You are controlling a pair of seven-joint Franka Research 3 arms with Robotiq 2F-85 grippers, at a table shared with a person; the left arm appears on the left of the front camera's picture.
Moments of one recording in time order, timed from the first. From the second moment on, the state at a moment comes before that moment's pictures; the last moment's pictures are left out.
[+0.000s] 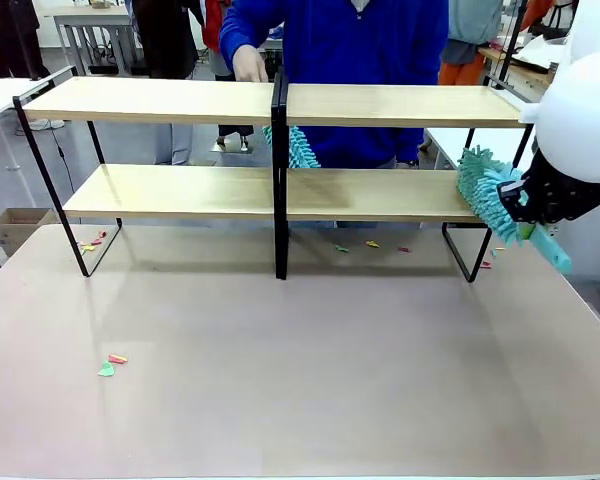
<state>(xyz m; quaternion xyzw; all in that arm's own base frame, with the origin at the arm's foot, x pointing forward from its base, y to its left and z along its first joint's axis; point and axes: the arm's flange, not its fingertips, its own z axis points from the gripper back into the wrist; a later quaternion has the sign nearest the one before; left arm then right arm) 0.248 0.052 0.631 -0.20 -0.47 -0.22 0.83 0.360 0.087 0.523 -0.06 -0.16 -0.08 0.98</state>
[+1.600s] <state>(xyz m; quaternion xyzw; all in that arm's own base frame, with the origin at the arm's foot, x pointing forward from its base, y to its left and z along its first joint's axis) 0.248 0.052 0.631 -0.20 -0.47 -0.22 0.83 0.180 -0.034 0.607 0.36 0.00 0.29 0.89</state>
